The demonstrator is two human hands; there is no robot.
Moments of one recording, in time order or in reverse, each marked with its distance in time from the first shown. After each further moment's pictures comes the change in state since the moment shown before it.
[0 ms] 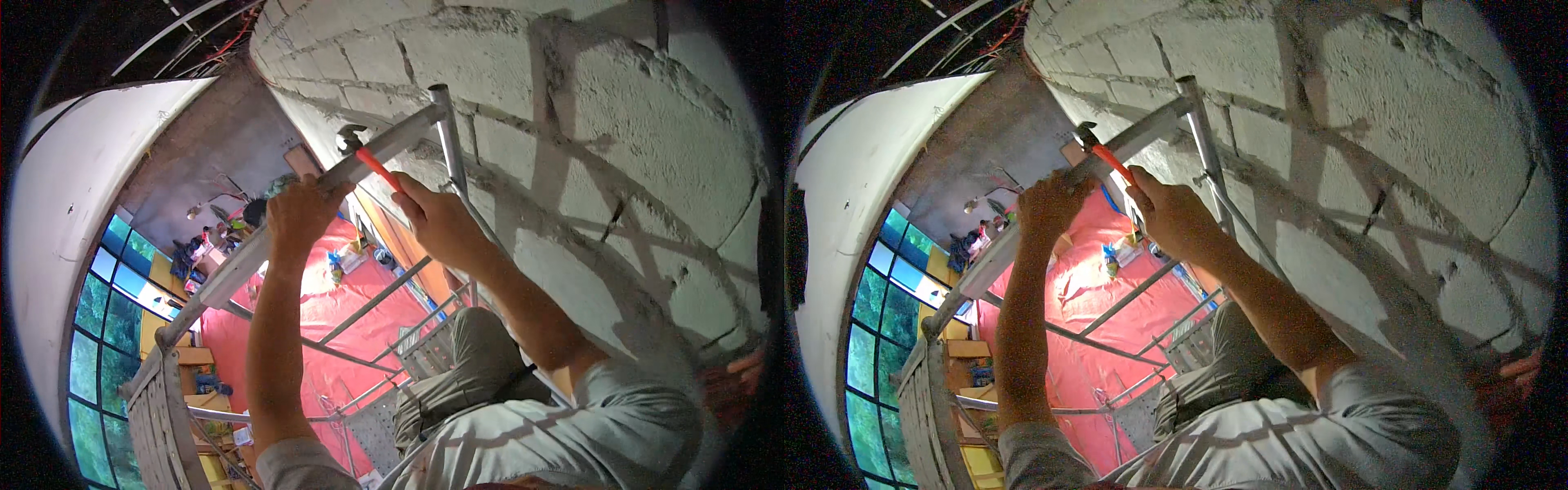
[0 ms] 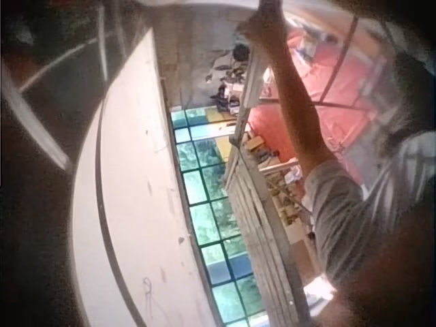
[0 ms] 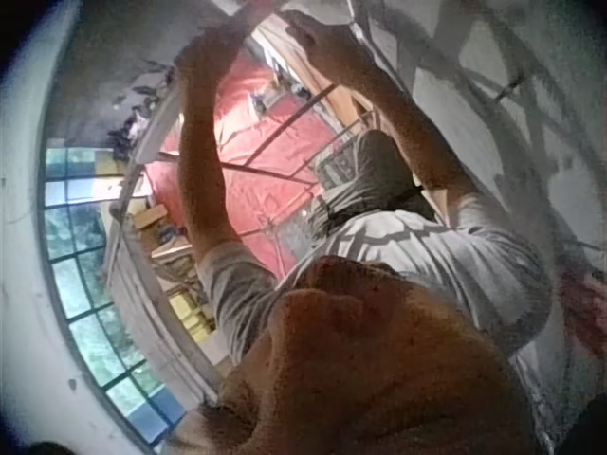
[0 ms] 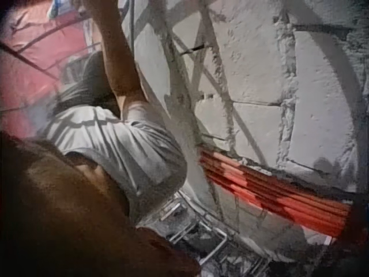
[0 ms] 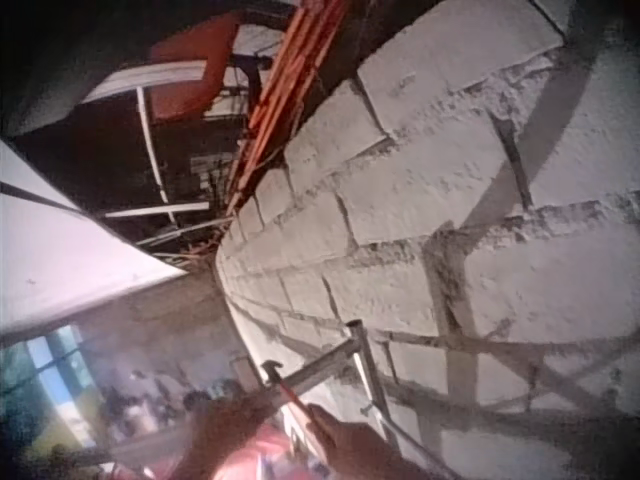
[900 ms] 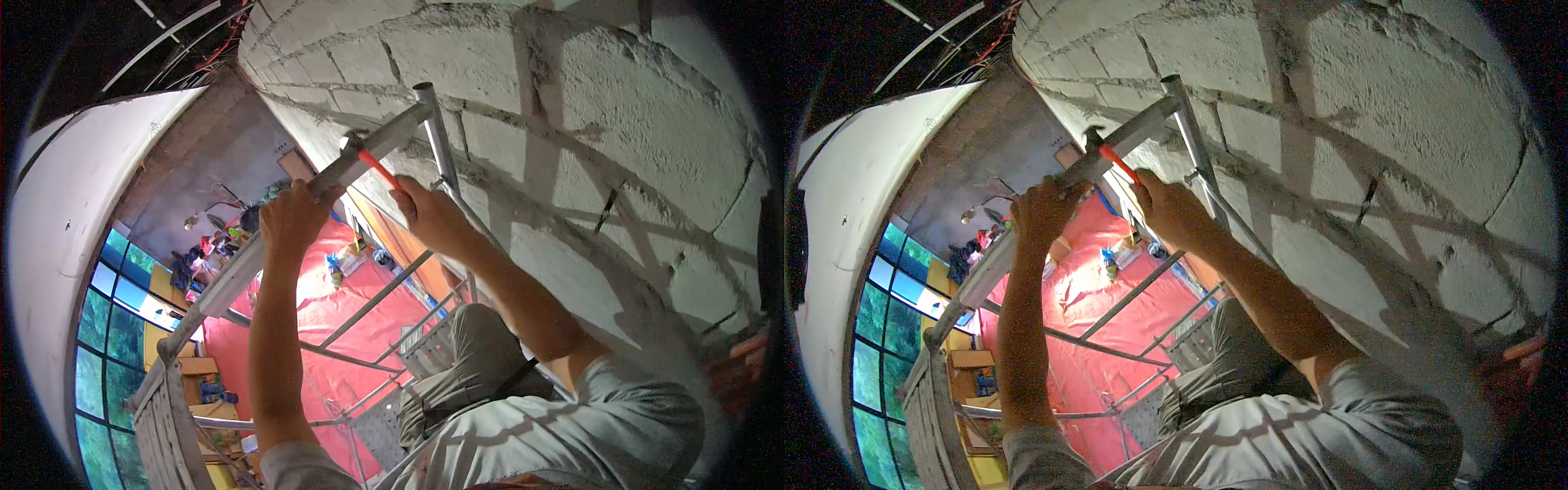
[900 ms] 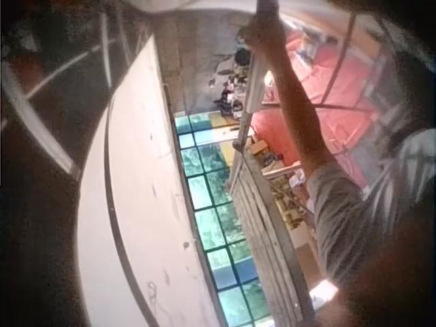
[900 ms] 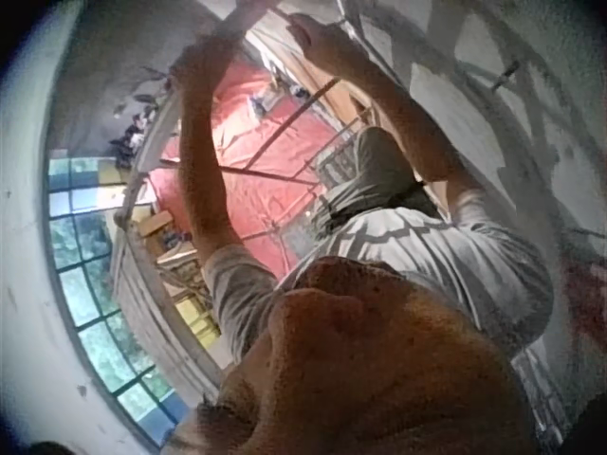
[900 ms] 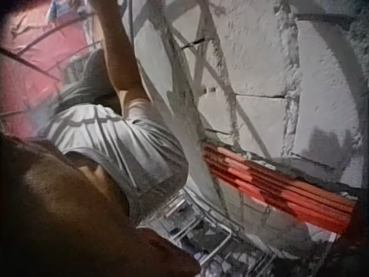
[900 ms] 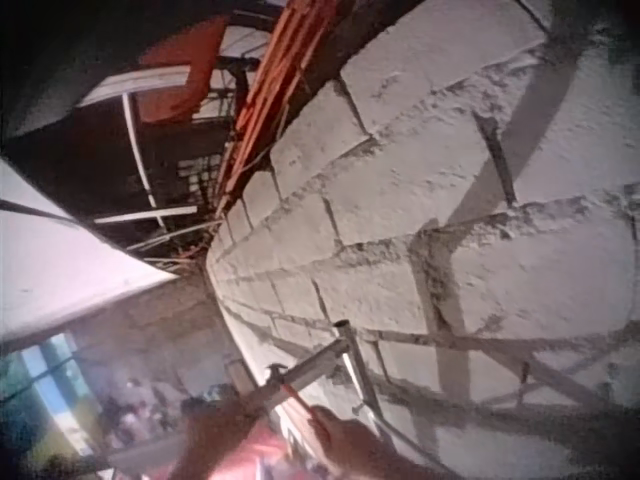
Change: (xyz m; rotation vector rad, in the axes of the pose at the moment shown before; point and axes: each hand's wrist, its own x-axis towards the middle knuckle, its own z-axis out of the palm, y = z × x) left_hand 0.004 0.018 -0.017 -0.011 -0.069 -0.039; right_hand -0.001 0.040 0.012 -0.094 0.191 0.007
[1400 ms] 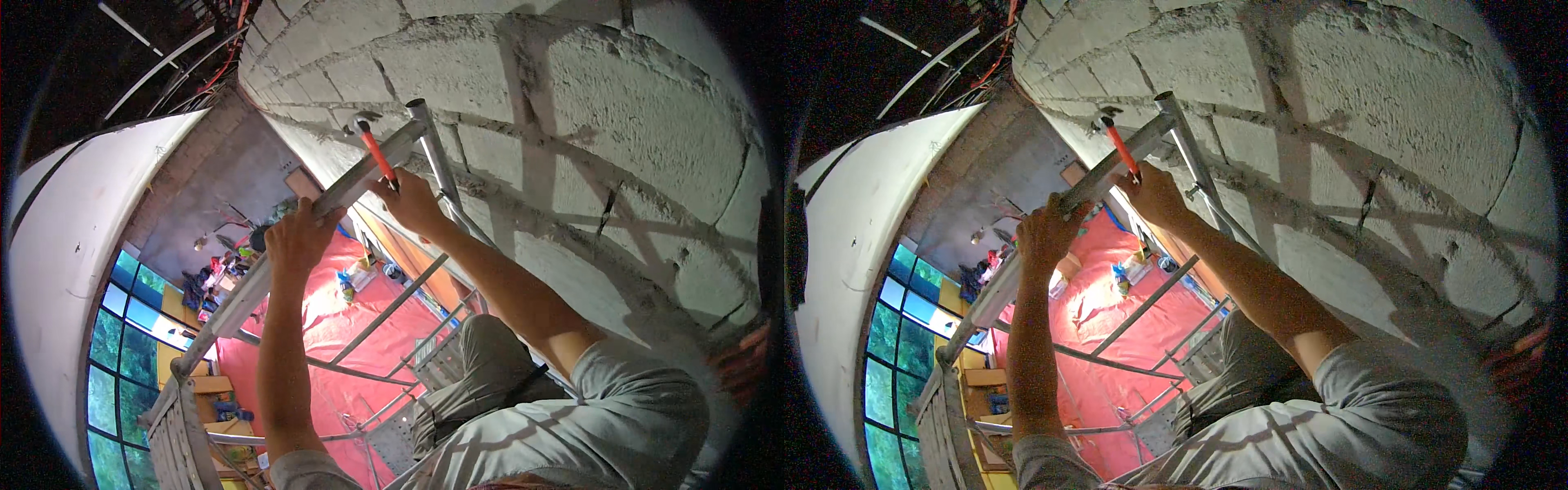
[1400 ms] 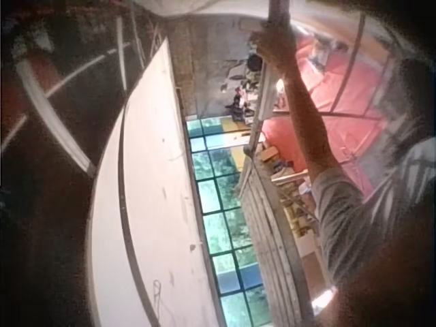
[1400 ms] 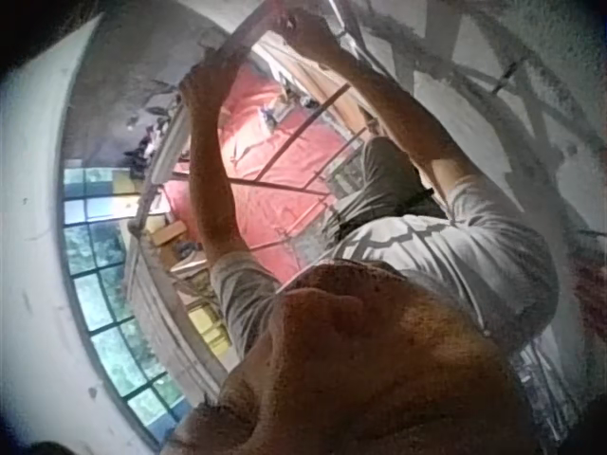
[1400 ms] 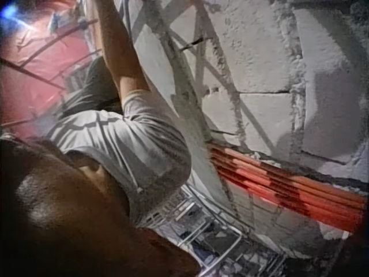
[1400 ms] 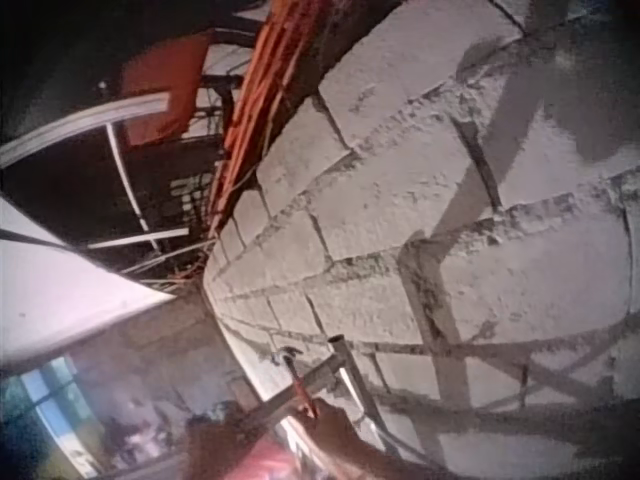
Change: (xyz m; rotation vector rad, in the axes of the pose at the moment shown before) left_hand -0.001 0.004 -0.013 -0.034 -0.087 0.007; right_hand 0.066 0.037 0.052 0.216 0.103 0.129
